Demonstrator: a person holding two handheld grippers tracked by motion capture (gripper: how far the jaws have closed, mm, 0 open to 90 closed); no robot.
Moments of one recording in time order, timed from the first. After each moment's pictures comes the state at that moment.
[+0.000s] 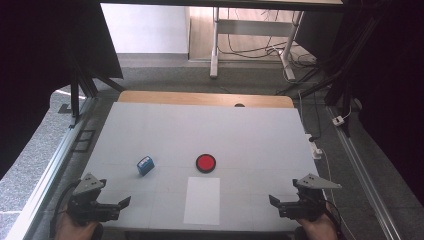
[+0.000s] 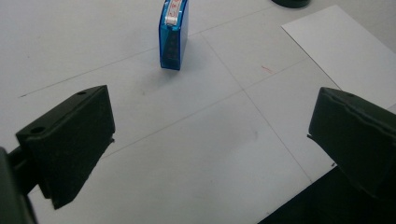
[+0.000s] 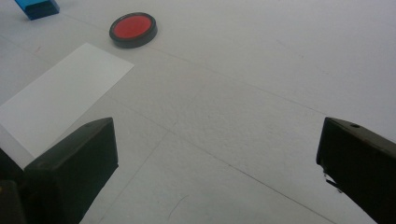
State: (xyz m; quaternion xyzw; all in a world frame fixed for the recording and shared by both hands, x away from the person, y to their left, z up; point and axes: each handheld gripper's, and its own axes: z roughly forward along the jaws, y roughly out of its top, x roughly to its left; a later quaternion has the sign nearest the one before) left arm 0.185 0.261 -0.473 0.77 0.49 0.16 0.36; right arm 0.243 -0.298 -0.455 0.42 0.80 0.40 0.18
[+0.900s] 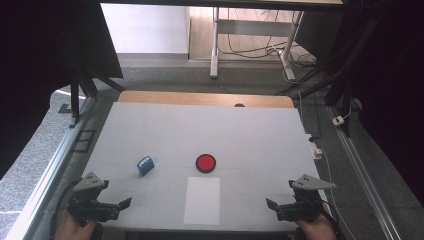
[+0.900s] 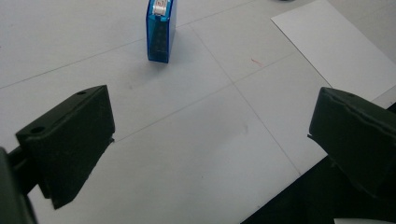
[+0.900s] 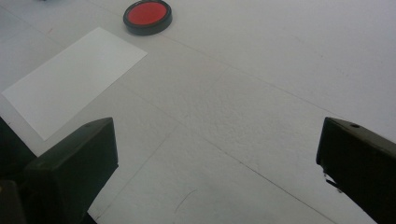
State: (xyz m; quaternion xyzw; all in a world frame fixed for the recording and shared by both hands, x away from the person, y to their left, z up) left arm 0.190 0.263 -0.475 0.78 0.49 0.12 0.36; right arm 0.242 -0.292 -0.457 0.40 0.82 0.38 0.17
